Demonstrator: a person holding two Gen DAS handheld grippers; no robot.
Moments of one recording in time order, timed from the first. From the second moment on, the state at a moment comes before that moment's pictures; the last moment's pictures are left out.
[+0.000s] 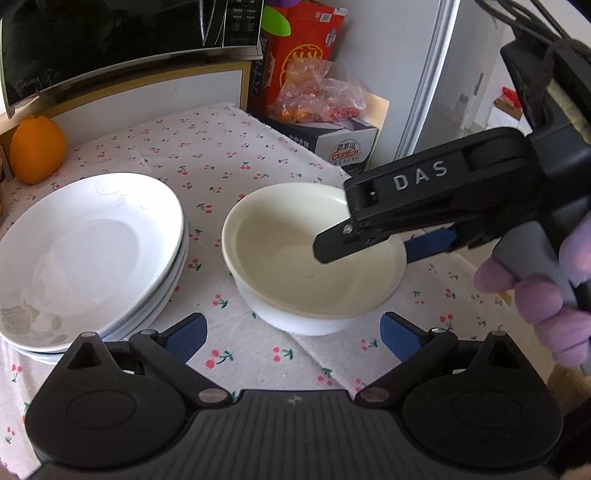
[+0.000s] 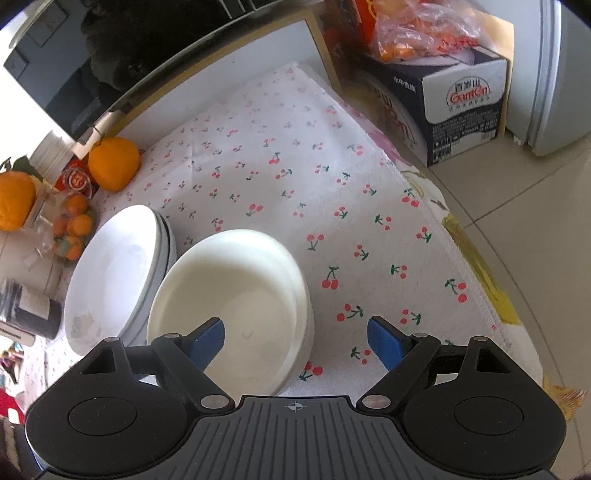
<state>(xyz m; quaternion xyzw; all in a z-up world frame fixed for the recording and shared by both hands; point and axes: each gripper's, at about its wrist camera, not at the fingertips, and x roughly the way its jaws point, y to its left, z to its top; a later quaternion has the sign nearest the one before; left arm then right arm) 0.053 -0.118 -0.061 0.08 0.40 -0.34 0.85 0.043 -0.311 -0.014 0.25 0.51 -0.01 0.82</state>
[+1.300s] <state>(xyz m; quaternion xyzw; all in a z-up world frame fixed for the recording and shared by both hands) 0.056 -0.126 -0.052 0.08 0.39 -0.36 0.84 0.043 -0.303 -0.004 0.24 0.50 -0.02 0.83</state>
